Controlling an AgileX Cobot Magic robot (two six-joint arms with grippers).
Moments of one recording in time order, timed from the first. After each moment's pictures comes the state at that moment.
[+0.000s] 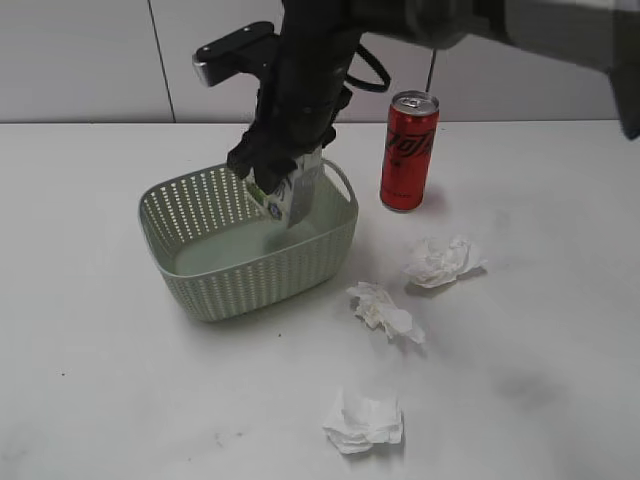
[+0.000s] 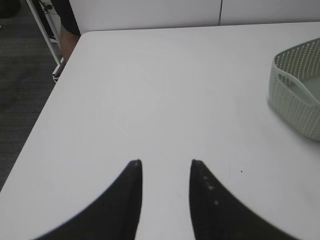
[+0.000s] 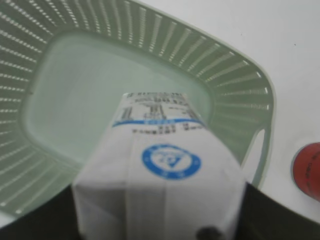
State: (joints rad) left arm -0.04 0.00 -0.50 0.00 1.05 0.10; right arm 0.71 2.27 -2.01 0.02 0.99 -0.22
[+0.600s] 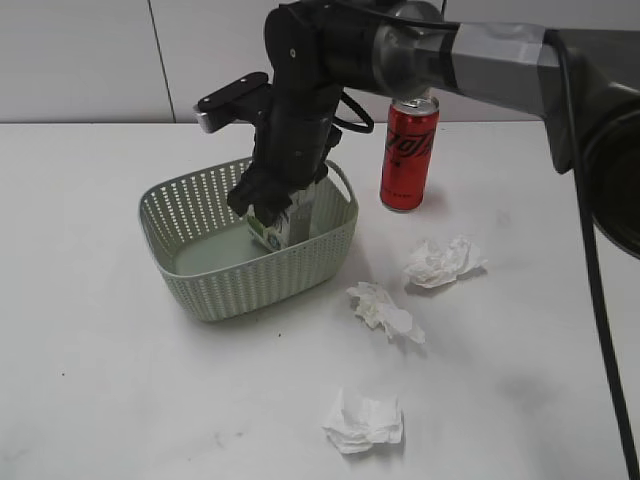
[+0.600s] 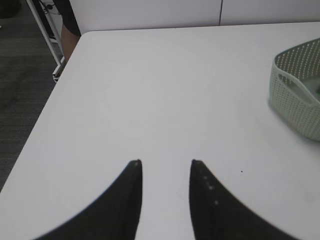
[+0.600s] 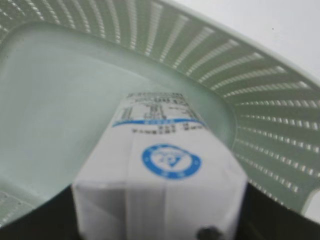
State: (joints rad) left arm -0.04 0.00 -0.50 0.00 1.05 0.10; right arm 0.71 2.37 -2.02 0.02 0.94 -0.22
